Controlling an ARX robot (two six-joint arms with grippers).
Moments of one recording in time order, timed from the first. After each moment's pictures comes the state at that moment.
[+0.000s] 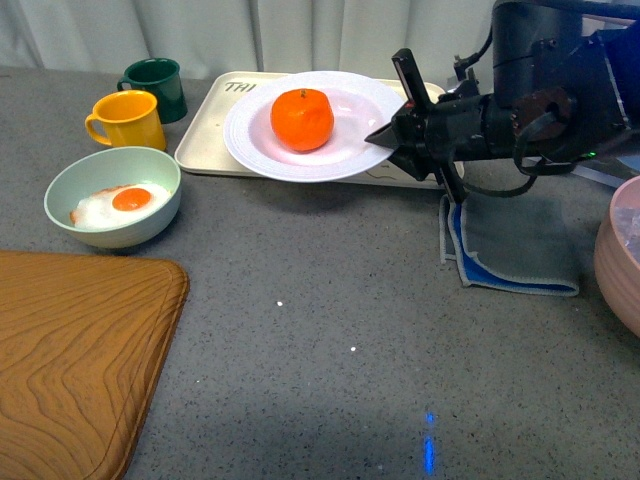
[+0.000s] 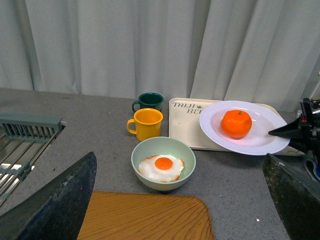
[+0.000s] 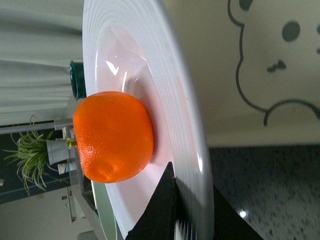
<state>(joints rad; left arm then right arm) 0.00 0.00 0.02 0.00 0.00 0.00 0.22 2.49 1.52 0.40 -0.58 1.05</state>
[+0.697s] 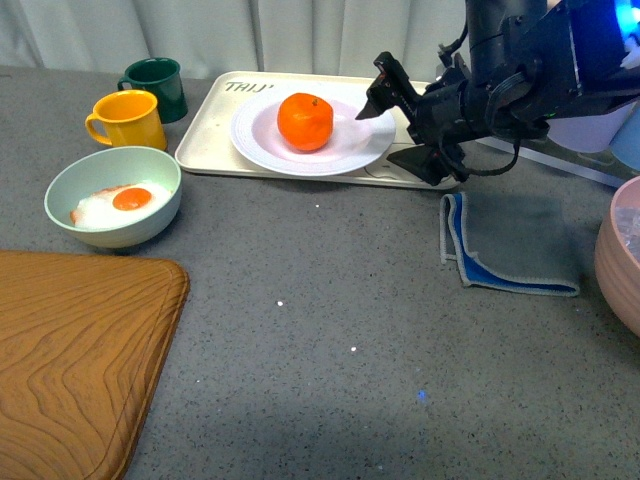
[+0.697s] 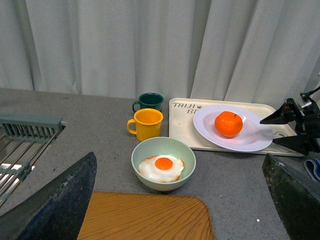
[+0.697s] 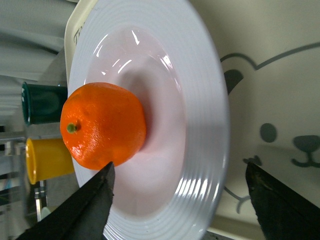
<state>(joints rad) 0.00 0.00 0.02 0.00 0.00 0.00 0.22 2.57 1.75 0.15 -0.45 0.84</state>
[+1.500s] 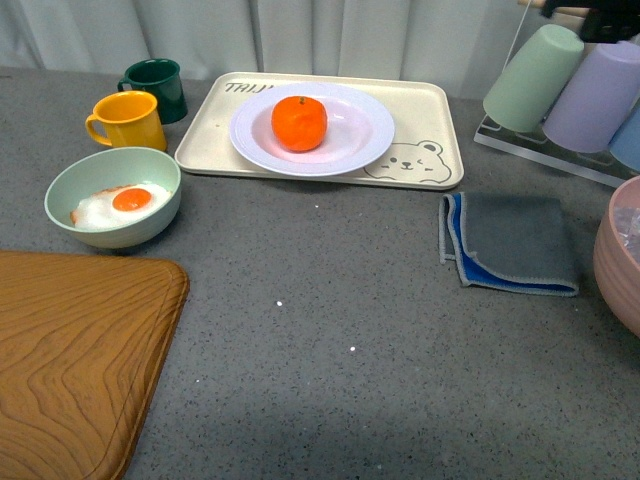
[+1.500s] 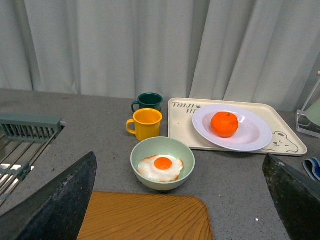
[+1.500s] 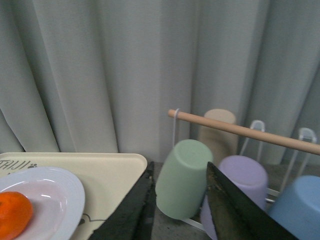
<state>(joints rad) 0.00 0.00 0.02 0.00 0.00 0.00 0.15 1.93 0.75 1.21 0.16 0.02</state>
